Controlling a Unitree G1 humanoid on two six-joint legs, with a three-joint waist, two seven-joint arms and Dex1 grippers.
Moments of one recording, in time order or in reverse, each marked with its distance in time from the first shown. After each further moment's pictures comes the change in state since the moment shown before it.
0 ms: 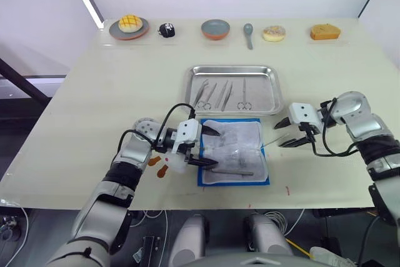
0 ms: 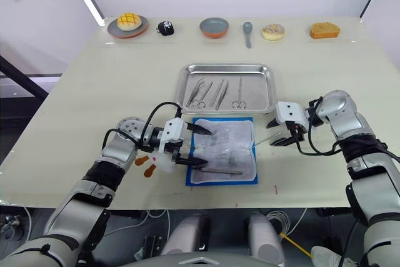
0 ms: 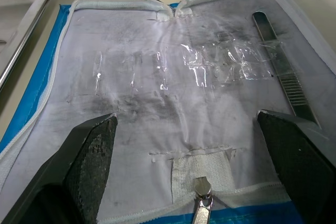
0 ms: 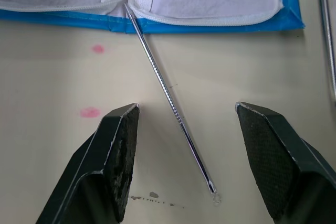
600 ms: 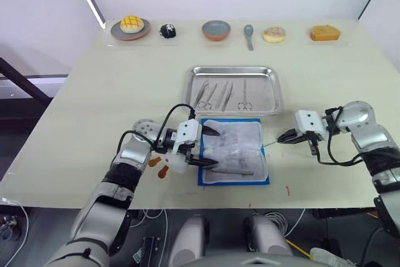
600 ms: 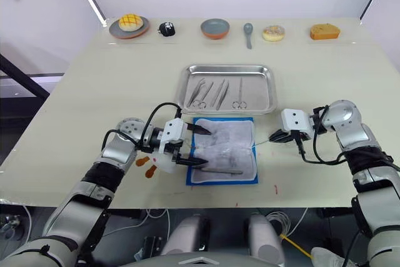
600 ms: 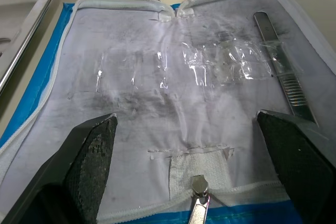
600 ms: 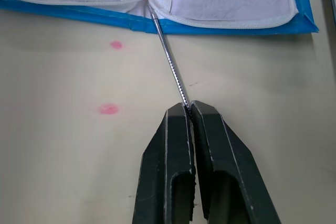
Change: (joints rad) left arm 0.011 0.005 0.000 -0.023 0.000 0.012 0.020; right arm 0.146 -0.036 -0.075 -0.135 0.022 -0.032 -0.036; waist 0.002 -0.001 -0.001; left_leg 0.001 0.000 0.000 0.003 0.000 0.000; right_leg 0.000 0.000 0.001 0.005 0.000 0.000
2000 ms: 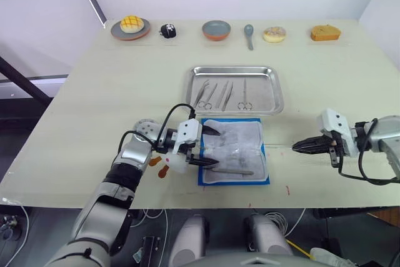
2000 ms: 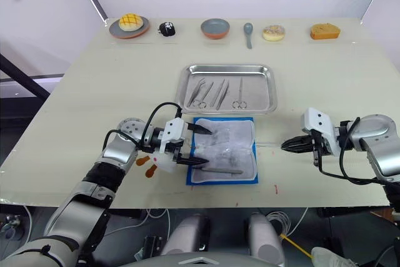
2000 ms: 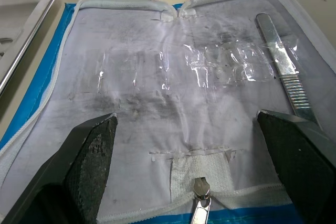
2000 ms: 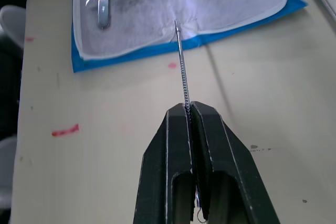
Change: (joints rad) left arm -0.001 -0.009 0.000 0.010 0.000 0.000 0.005; right arm 0.312 -0.199 -0.204 -0.602 0.321 0.649 -0.117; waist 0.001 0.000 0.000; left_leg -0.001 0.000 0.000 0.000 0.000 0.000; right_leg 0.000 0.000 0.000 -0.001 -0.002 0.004
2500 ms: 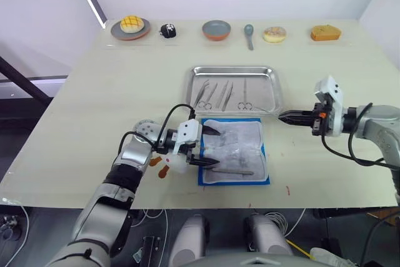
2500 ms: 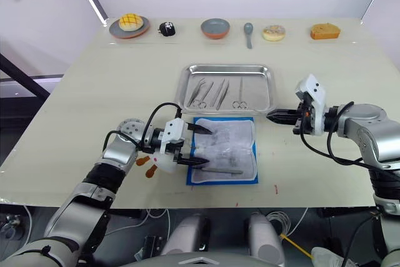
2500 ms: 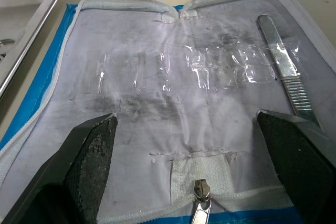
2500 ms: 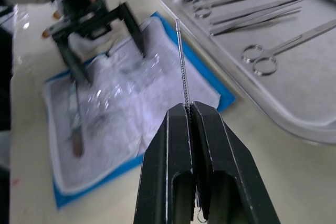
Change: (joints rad) left arm 0.009 -0.006 0.004 -0.011 0.000 0.000 0.008; right arm -0.142 0.141 -0.076 -0.096 0.175 0.385 -0.313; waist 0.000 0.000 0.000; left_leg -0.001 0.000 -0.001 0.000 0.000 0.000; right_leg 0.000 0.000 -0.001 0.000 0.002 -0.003
